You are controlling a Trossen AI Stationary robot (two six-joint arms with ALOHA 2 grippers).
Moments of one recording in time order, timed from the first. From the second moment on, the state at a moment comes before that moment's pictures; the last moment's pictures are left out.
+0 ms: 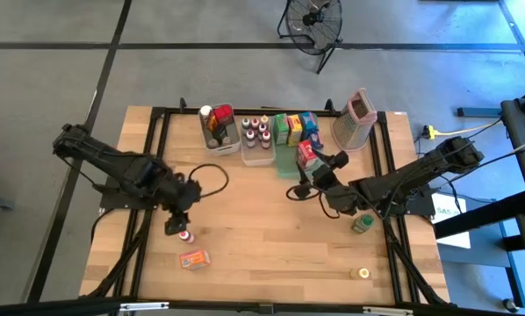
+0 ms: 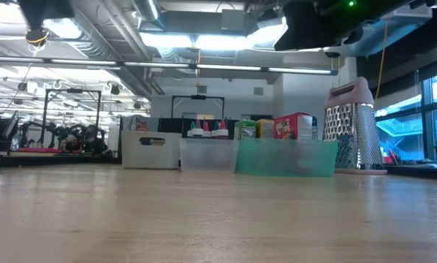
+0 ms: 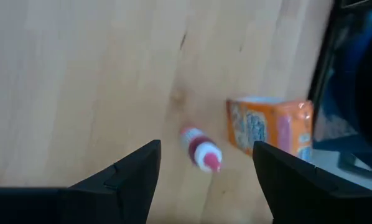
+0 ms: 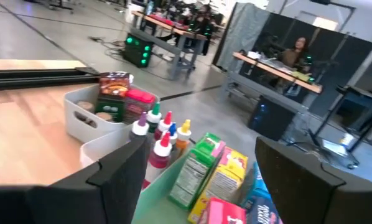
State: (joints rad) left arm -0.39 1.17 1.18 -1.22 0.06 -0.68; right arm 0.36 1.36 0.72 0.30 1.28 0.05
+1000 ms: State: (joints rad) left arm -1.19 1.40 1.18 -1.41 -0.48 -1.55; right arm 0.36 1.36 0.72 0.32 1.06 0.09
